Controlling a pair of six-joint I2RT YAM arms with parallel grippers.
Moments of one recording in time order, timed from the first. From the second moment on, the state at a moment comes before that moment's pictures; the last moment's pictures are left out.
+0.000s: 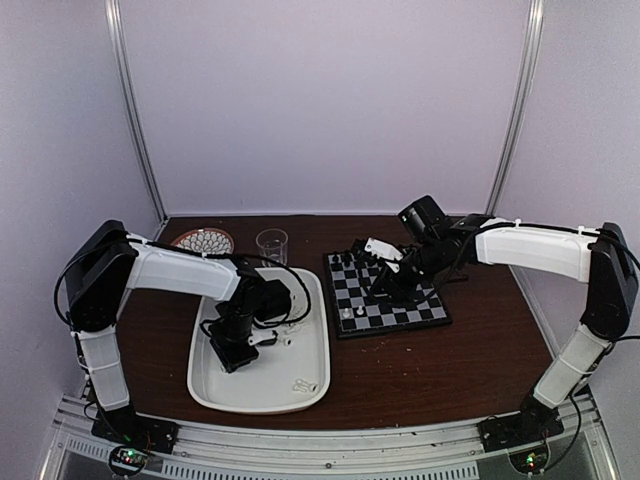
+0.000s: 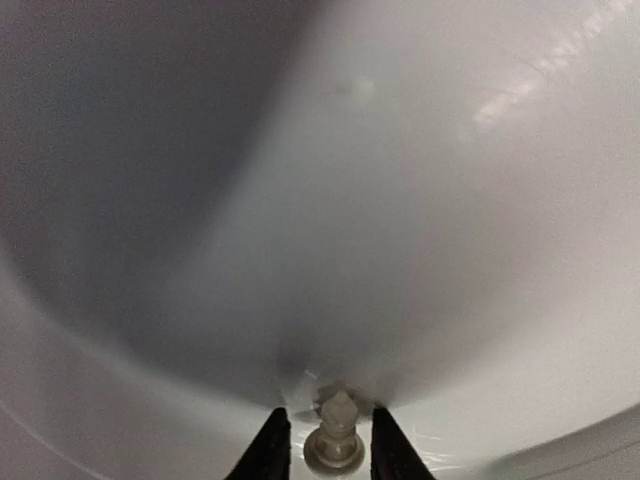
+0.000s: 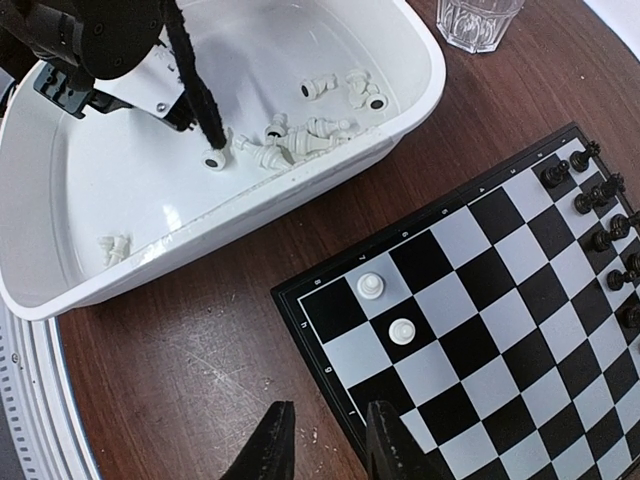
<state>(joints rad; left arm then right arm) -0.90 1.91 1.21 -1.14 -0.12 0.00 0.65 1.63 1.22 -0.55 -0.41 -0.39</state>
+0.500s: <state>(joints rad) -0.90 1.90 1.18 -1.19 -0.10 -0.09 0.65 1.64 1.22 -0.55 -0.43 -0.39</state>
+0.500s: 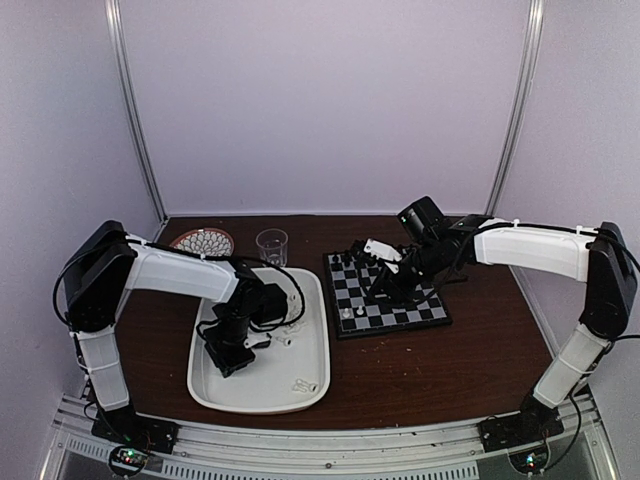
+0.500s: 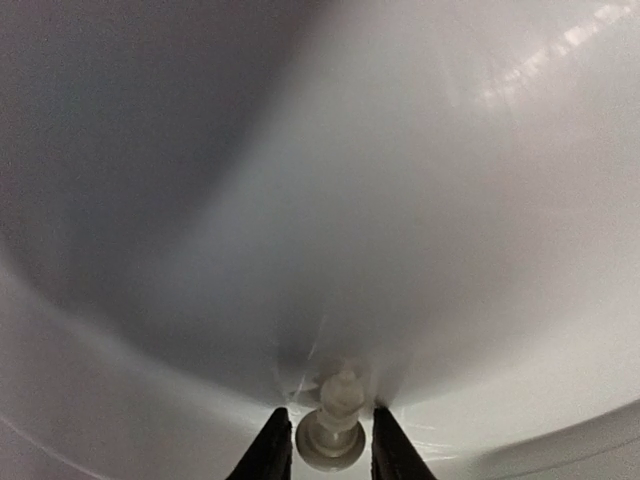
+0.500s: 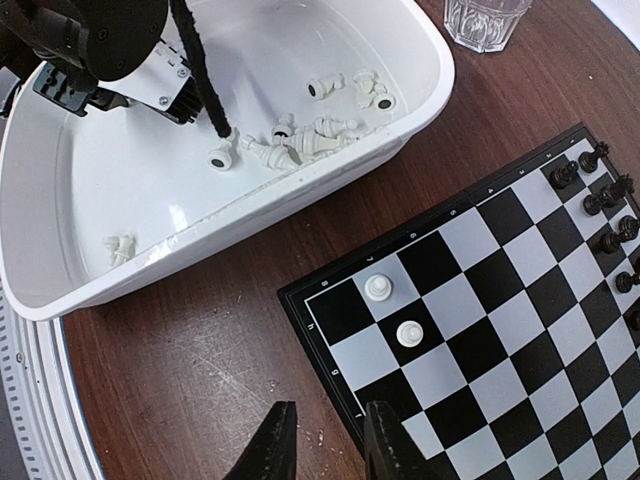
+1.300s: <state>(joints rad) -0.91 1.61 1.35 -1.02 0.02 -0.10 0.57 1.64 1.41 -0.72 -0.60 -0.35</state>
